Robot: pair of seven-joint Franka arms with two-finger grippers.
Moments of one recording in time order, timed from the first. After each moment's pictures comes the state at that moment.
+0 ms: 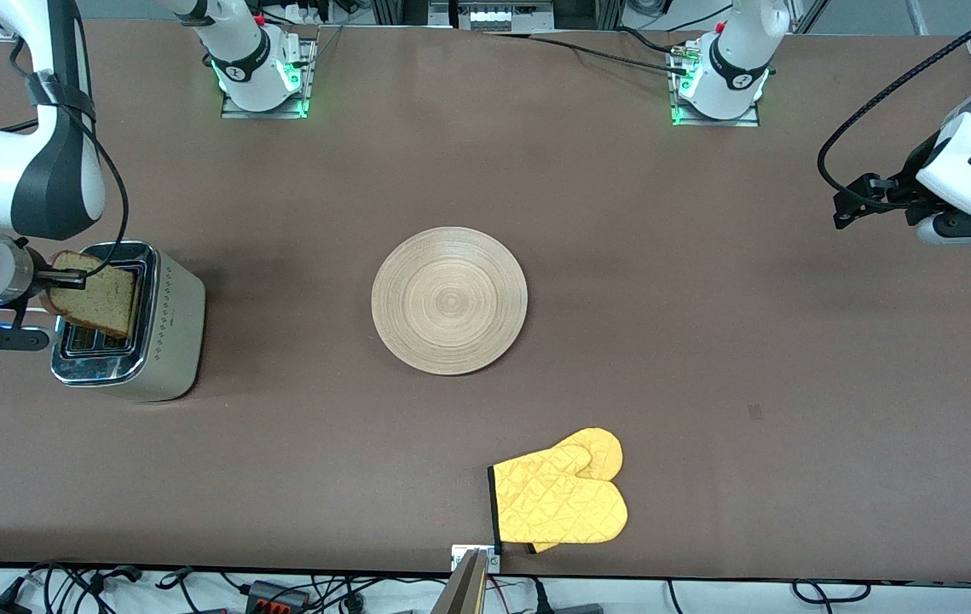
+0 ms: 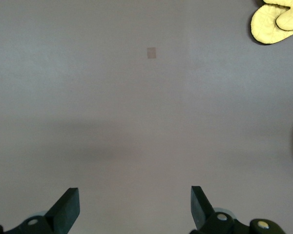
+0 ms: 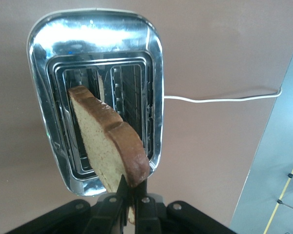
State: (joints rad) left arm 0.06 -0.06 -0.09 -1.78 0.02 1.69 -0.09; right arm 0.32 0.39 -0.39 -1.50 -0.24 1.58 -0.01
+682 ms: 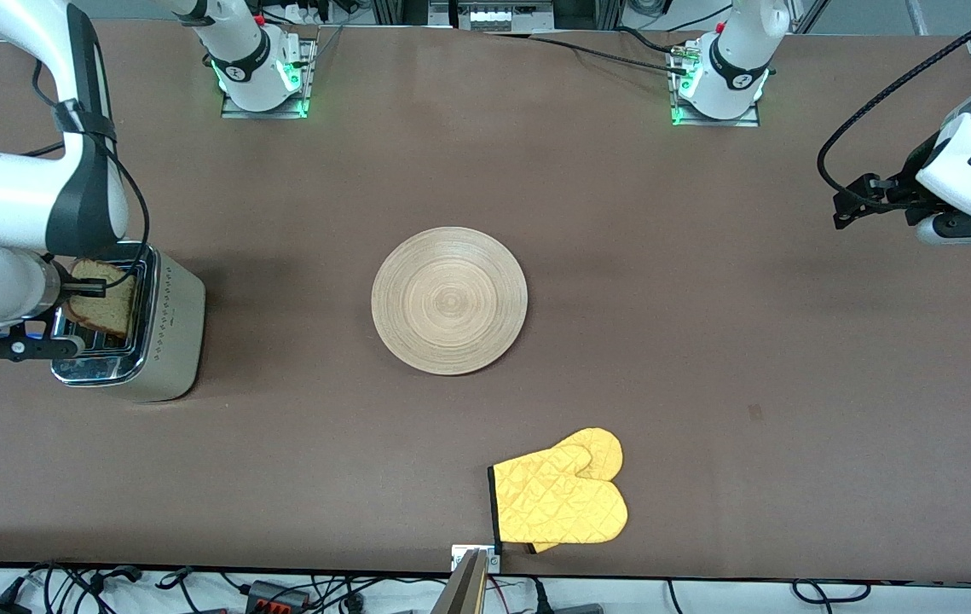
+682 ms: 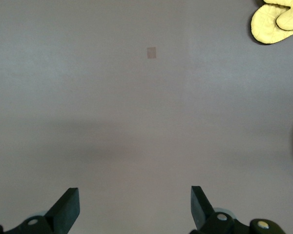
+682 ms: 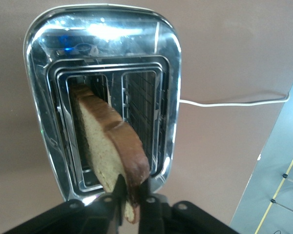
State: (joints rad) left arm 0.06 -0.06 -0.09 -1.78 0.02 1.69 -0.09; right arm 0.33 0.45 -0.39 -1.52 -0.23 1.63 -0.02
